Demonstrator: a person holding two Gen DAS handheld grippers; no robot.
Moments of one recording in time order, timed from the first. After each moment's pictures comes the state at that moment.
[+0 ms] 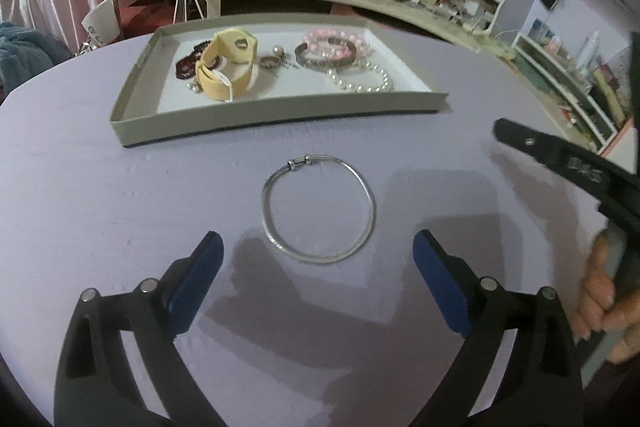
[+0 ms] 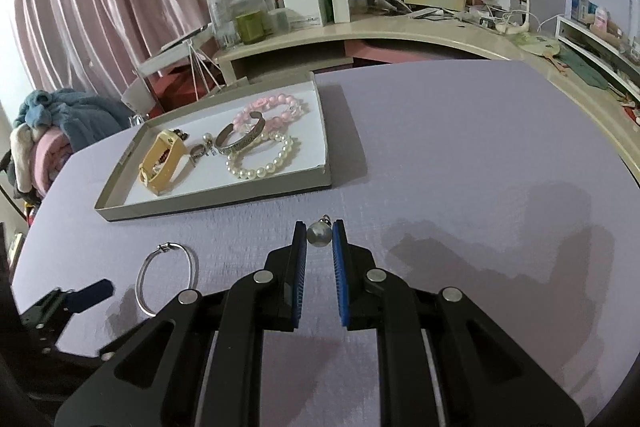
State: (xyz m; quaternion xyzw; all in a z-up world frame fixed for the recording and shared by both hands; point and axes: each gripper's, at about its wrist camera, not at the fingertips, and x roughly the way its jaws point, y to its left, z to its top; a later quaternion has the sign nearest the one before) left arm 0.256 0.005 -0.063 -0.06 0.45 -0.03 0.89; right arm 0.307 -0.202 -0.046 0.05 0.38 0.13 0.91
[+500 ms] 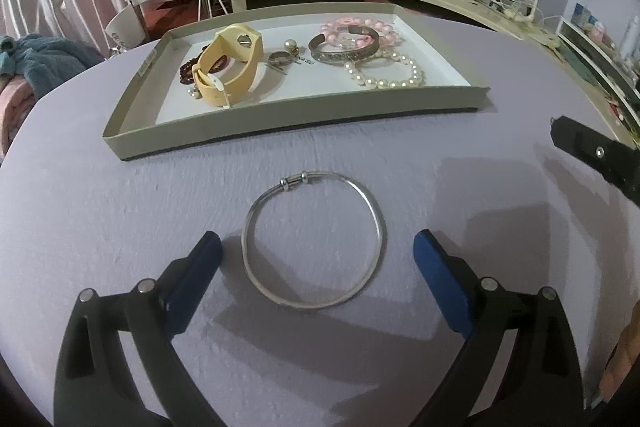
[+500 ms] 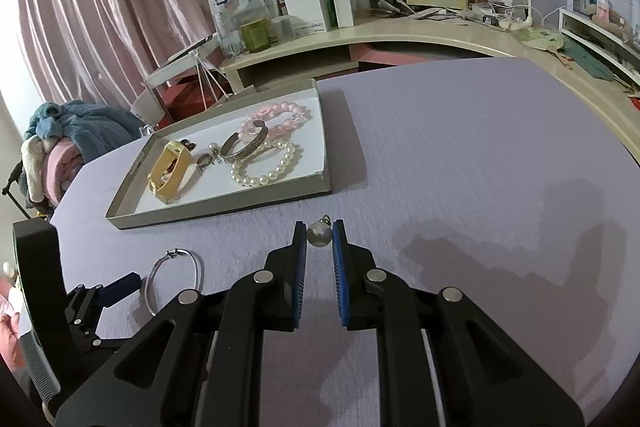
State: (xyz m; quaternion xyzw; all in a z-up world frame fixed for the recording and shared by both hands) left arm 0.285 -0.021 -0.074 -0.02 0.46 0.05 0.88; right arm 0.308 -0.212 -0.046 0.07 0.38 0.15 0.91
